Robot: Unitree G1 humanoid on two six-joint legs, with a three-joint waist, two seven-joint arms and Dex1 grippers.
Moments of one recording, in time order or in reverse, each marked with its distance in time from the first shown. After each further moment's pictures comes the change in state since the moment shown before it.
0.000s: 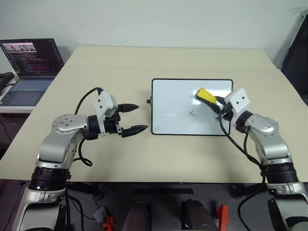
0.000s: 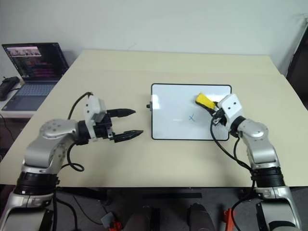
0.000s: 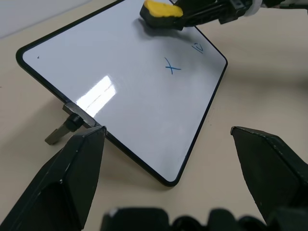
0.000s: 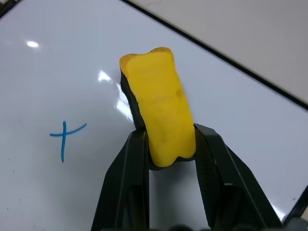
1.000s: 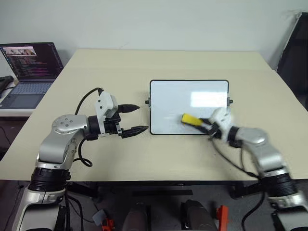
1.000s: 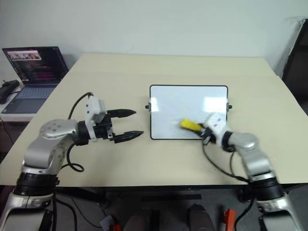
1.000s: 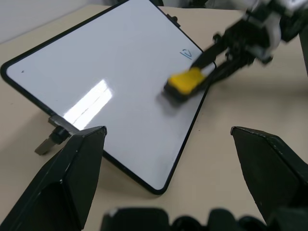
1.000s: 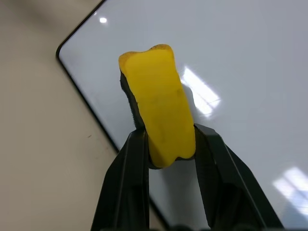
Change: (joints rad) left arm -0.016 0.004 0.001 0.005 -0.003 -0.002 -0.006; right arm 0.110 -0.144 -0.005 -0.323 0.129 0.267 0.219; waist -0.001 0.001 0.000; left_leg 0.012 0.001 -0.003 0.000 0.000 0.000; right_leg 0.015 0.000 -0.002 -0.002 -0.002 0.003
